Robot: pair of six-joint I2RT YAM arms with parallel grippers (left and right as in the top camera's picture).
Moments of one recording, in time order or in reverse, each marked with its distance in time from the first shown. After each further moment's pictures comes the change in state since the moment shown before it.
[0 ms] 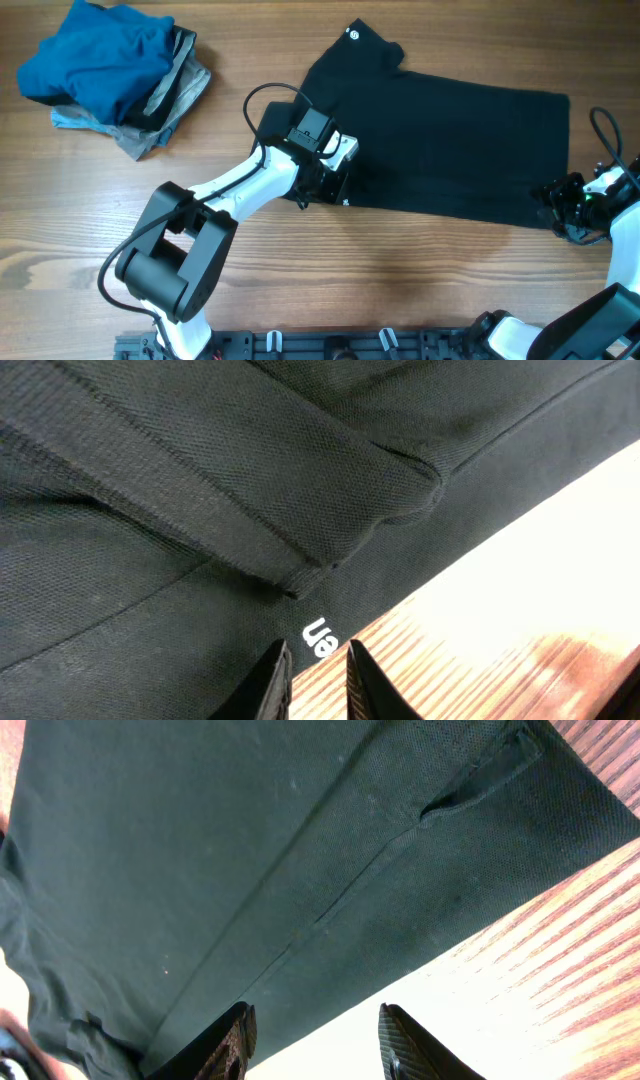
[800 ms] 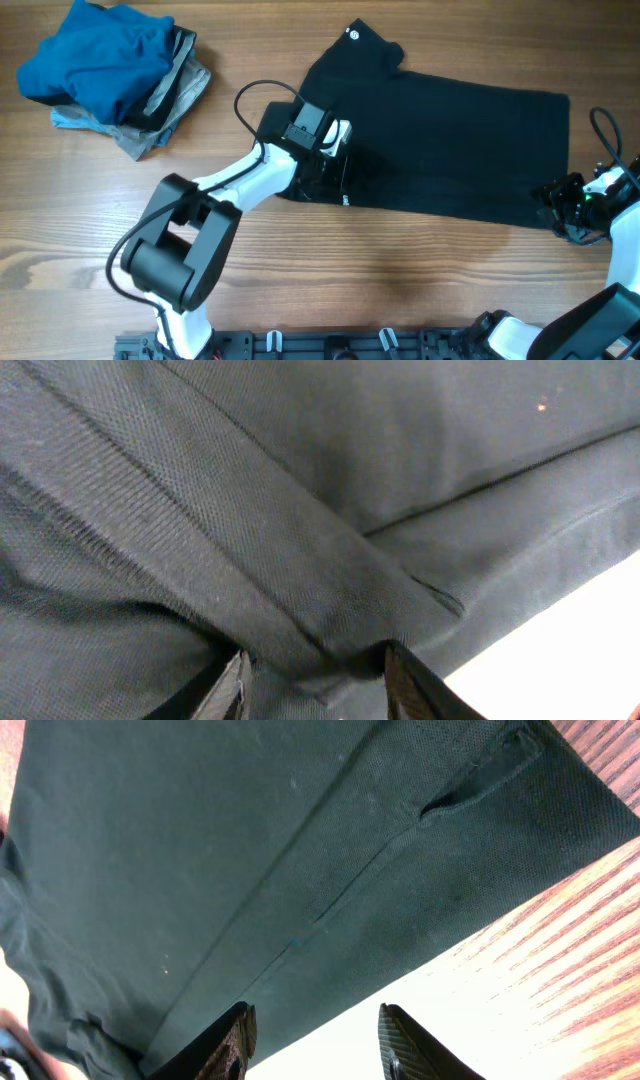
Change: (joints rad) left arm 0.026 0.047 -0.001 0.169 -0.017 -0.193; right arm 0.000 0.000 0.000 -0.001 0.000 0.000
